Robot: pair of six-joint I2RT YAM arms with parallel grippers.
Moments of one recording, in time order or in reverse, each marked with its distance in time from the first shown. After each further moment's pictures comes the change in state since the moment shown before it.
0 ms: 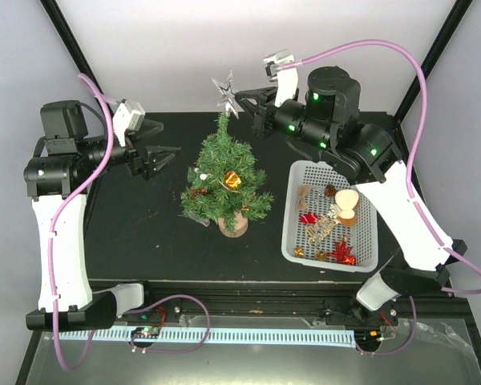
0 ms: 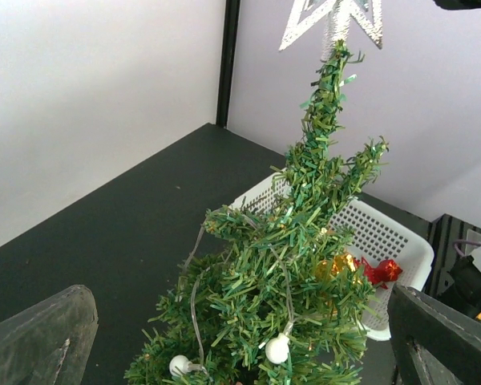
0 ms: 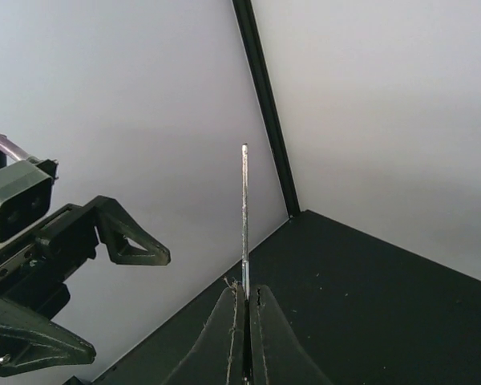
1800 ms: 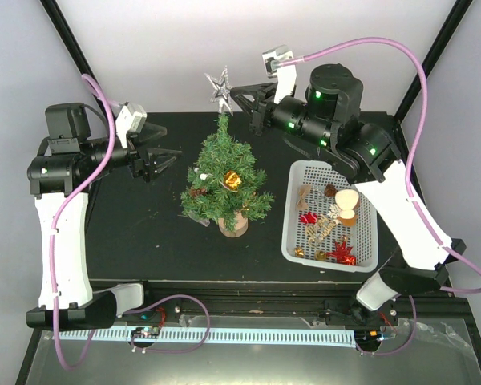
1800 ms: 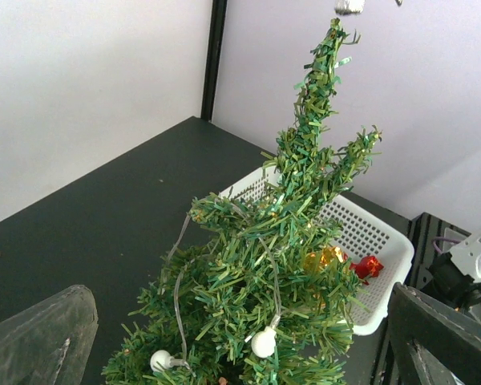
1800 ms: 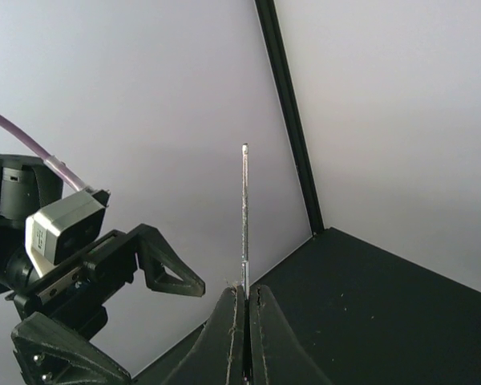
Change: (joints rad) left arm 0.000 0.002 -0.033 -0.013 0.032 0.001; right arm 0.000 -0.008 -0.015 0.063 -0.056 0.021
